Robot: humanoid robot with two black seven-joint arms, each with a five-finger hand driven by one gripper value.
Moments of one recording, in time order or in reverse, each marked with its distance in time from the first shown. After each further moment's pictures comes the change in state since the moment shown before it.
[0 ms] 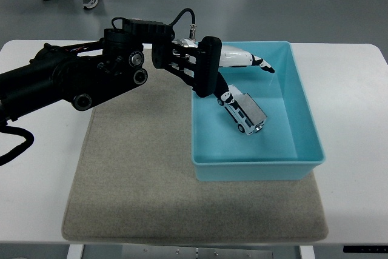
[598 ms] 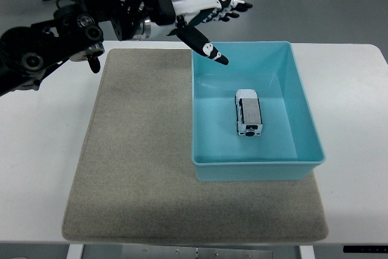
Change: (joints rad) left arm 0.004 0.219 -0.078 0.001 -0.717 -0.008 0.026; right arm 0.000 0.000 0.000 0.000 0.000 0.000 0.000
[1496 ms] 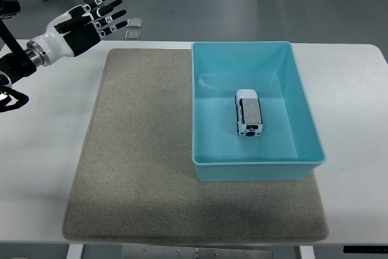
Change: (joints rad) left arm 0.400 0.191 -0.216 0.116 -0.946 -0.165 0.126; right arm 0.000 0.000 0.000 0.000 0.000 0.000 0.000
